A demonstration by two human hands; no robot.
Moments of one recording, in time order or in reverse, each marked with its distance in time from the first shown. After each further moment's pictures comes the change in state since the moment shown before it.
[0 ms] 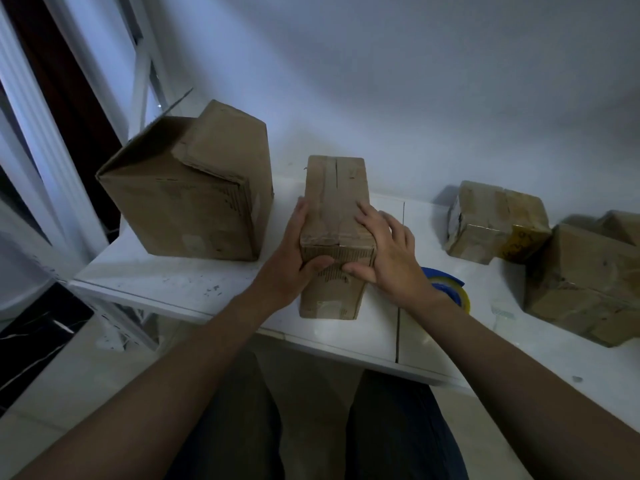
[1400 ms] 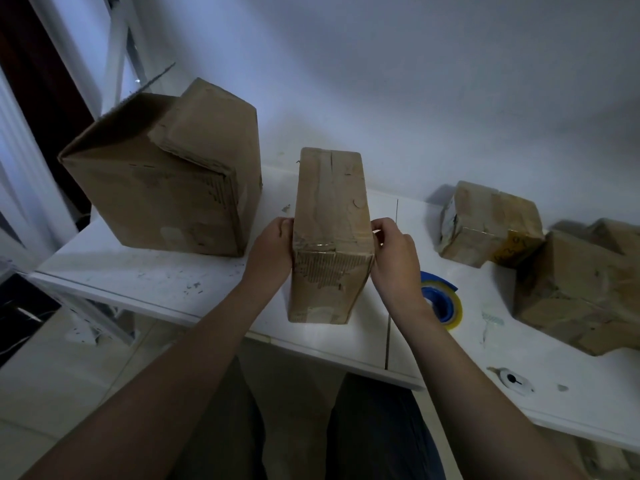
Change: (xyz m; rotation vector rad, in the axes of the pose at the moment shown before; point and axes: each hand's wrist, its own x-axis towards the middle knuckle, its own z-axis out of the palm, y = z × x) left_hand 0.026 0.010 0.005 -0.106 0.296 -0.431; right_hand 0.013 -0.006 0.012 0.107 0.182 0.506
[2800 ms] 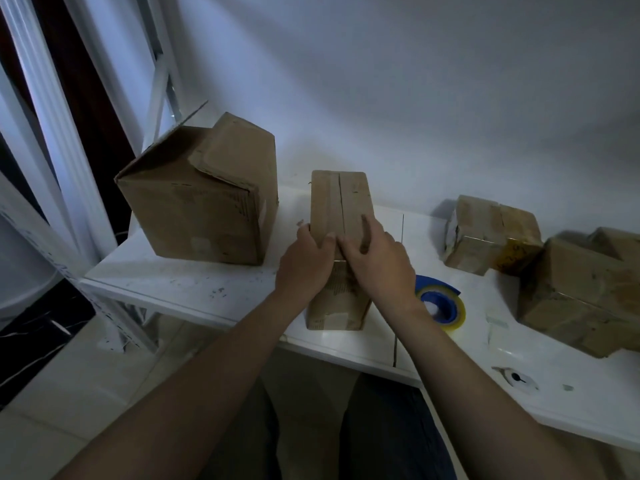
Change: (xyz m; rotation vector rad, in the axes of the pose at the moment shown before) left_hand -0.048 0.045 0.005 0.196 0.001 -0.017; right_hand -0.037 -0.060 -0.028 -0.107 -0.141 -0.027
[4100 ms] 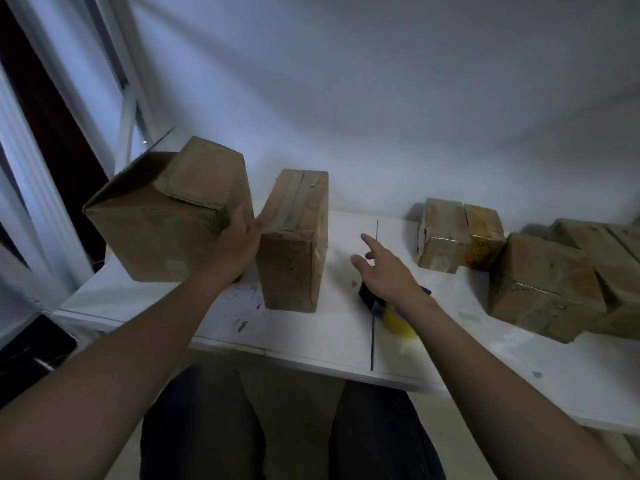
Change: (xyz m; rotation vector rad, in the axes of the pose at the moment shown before) left_hand 0.065 -0.019 -0.049 0.084 -0.018 0.073; right_hand 0.017 0.070 -0.038 0.124 -0.251 0.101
